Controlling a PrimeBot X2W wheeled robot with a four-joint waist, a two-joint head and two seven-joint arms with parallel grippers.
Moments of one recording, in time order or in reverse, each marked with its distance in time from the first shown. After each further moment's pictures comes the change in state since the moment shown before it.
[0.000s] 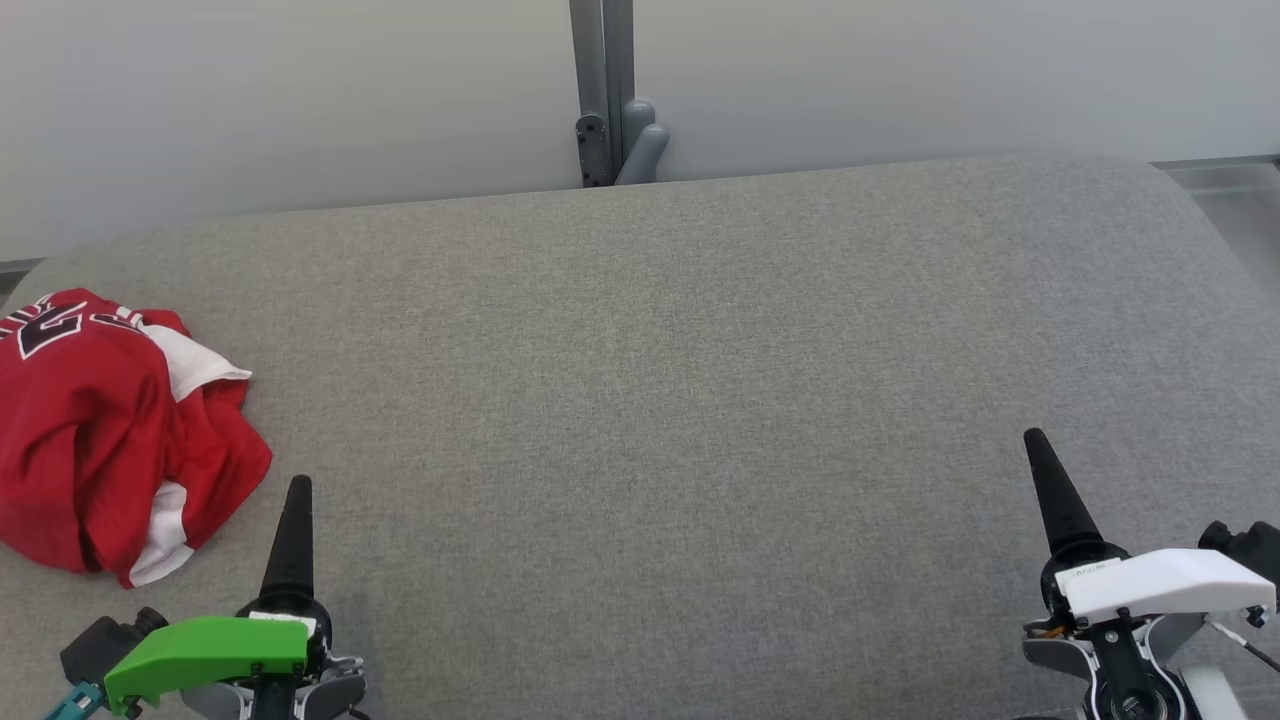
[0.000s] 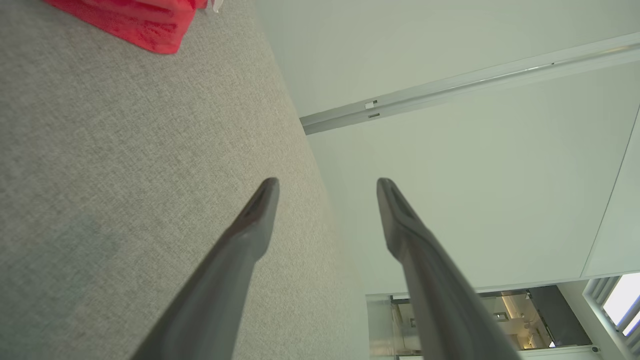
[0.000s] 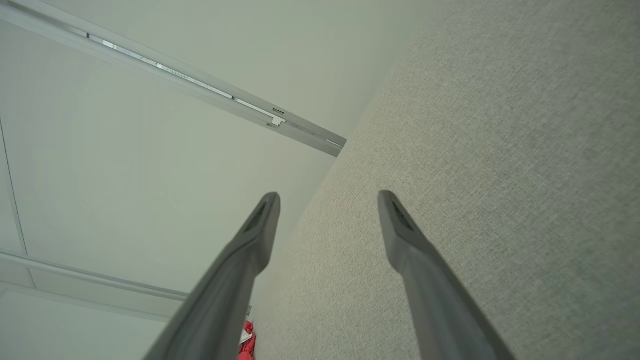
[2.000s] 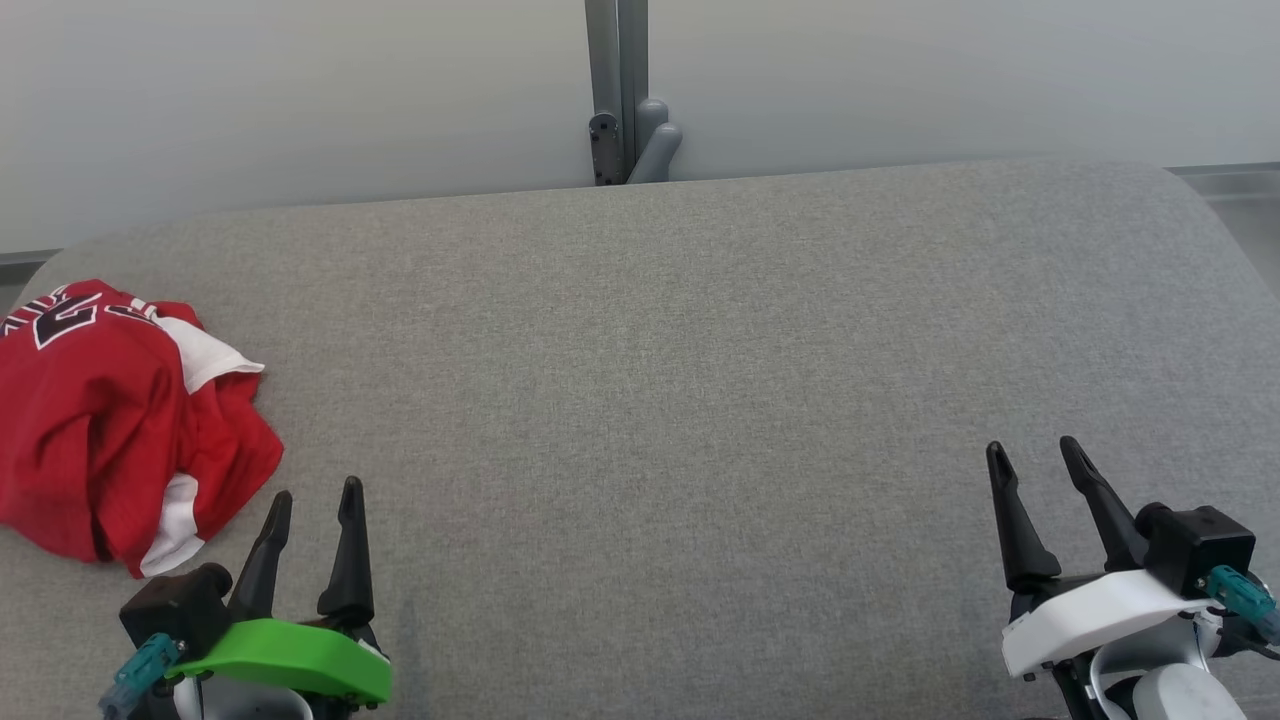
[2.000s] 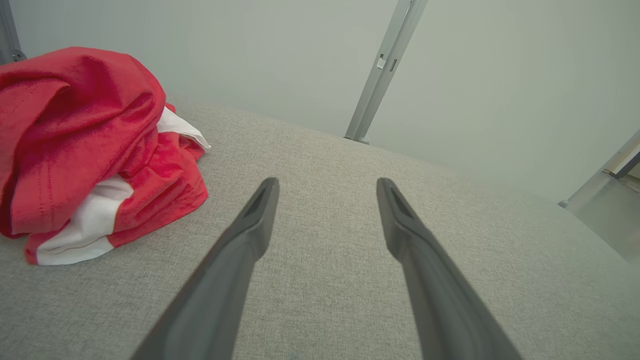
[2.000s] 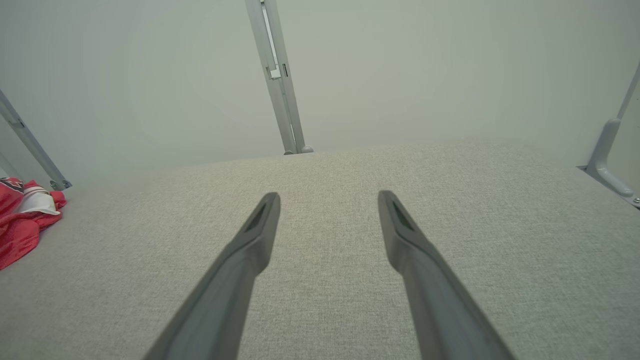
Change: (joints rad) left arm 0.022 0.052 -0.077 -0.027 0.908 0.000 -0.180; right arm 0.033 -0.074 0.083 -0.048 -0.909 0.000 -0.185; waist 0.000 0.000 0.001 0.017
